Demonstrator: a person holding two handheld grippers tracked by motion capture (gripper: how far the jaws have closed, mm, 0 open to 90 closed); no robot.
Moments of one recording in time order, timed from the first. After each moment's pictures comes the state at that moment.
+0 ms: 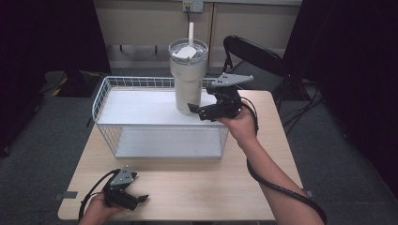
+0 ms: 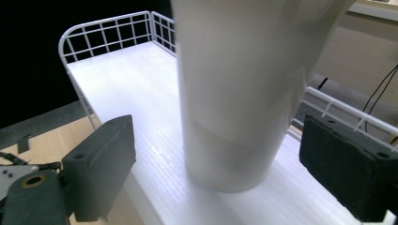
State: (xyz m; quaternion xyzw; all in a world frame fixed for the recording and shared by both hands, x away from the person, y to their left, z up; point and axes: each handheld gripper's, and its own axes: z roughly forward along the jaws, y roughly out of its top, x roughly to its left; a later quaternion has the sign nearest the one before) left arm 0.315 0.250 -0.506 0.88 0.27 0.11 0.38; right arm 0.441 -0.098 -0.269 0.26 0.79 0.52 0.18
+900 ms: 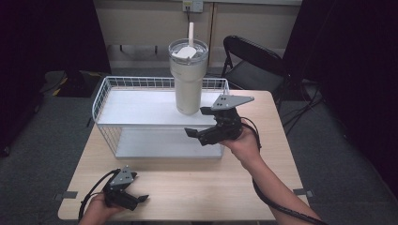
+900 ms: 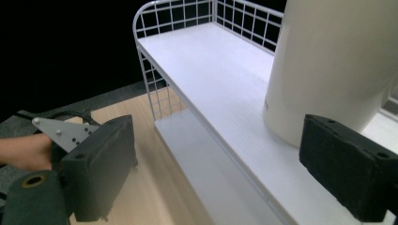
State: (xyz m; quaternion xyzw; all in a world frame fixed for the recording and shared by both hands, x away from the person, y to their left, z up) left arm 0.314 0.250 -0.506 0.88 0.27 0.11 0.38; right arm 0.395 -0.099 -0.289 0.22 0.81 0.53 0.12
